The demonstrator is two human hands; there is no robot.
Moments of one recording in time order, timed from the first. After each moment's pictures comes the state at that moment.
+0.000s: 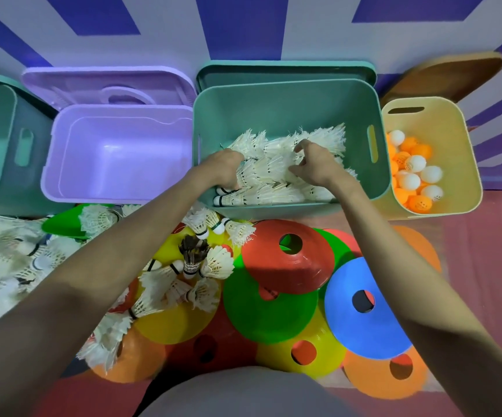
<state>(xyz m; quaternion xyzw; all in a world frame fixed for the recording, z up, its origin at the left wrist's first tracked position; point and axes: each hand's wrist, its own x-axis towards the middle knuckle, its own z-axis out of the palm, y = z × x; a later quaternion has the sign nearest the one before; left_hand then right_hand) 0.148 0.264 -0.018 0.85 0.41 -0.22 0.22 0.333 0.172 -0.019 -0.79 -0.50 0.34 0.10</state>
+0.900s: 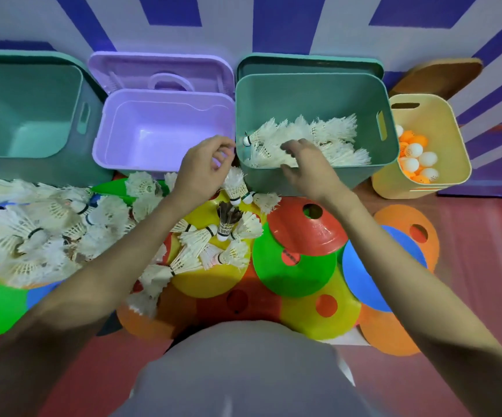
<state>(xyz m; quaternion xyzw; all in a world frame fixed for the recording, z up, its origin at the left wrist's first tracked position) 0.001 0.180 0.035 0.81 0.41 0.26 0.31 0.215 0.101 0.033 -0.73 -0.63 0.19 0.18</state>
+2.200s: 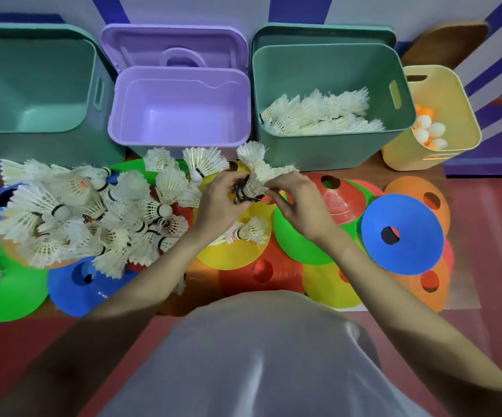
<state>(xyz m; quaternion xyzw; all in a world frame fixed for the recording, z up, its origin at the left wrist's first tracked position) -0.060 0.098 -0.010 0.74 0.45 0.24 0.43 0.107 0.018 0.010 -0.66 -0.67 0.13 0.31</state>
